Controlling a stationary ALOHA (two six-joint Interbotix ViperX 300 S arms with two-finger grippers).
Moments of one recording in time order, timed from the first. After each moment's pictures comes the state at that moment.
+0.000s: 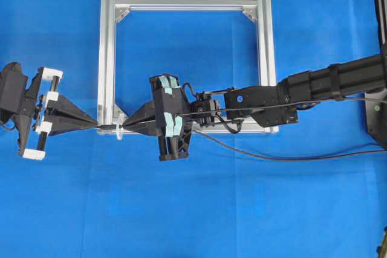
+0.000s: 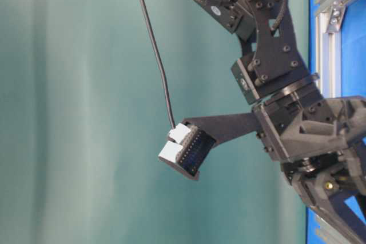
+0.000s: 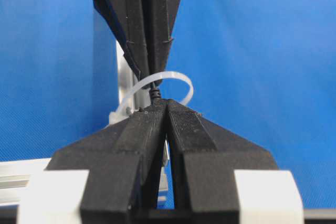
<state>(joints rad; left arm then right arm) -0.20 -0.33 1.37 -0.08 -0.75 -0.03 0.04 0.43 0.36 -0.11 -0.41 0.20</state>
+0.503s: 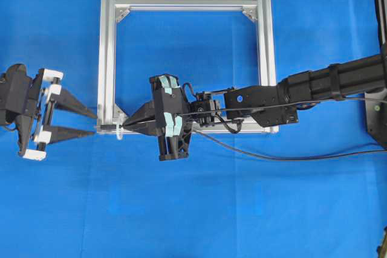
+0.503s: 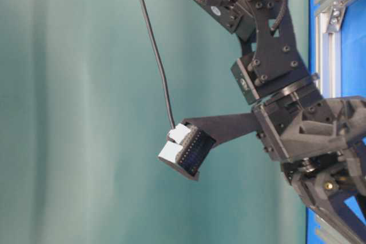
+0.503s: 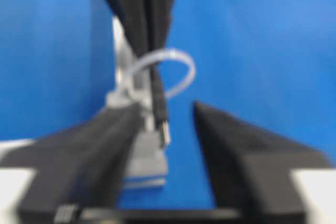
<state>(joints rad) -0.20 -0.33 1.36 -0.08 -0.70 -0.04 0.04 0.43 0.36 -0.11 -0.41 0.20</state>
